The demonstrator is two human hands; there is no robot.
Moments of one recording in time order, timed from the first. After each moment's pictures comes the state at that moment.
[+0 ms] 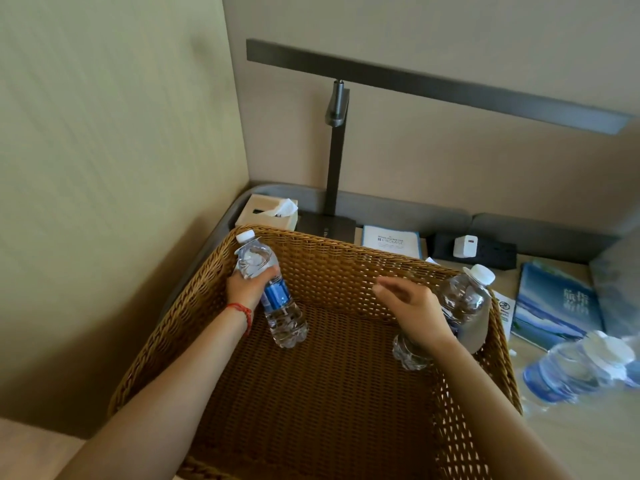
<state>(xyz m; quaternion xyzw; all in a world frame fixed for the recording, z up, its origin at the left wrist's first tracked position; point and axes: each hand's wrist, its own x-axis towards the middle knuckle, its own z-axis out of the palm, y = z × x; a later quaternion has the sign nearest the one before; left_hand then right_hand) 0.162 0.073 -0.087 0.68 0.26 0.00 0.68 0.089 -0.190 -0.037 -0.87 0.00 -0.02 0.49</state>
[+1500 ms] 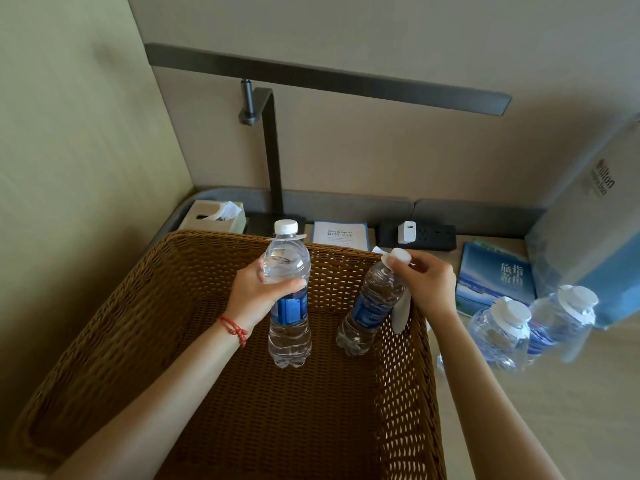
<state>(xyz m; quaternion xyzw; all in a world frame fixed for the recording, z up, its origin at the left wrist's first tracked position) 0.103 -0.044 -0.029 0.78 -0.06 -0.01 0.62 0.086 -0.304 -0.039 -0.84 0.12 -0.18 0.50</state>
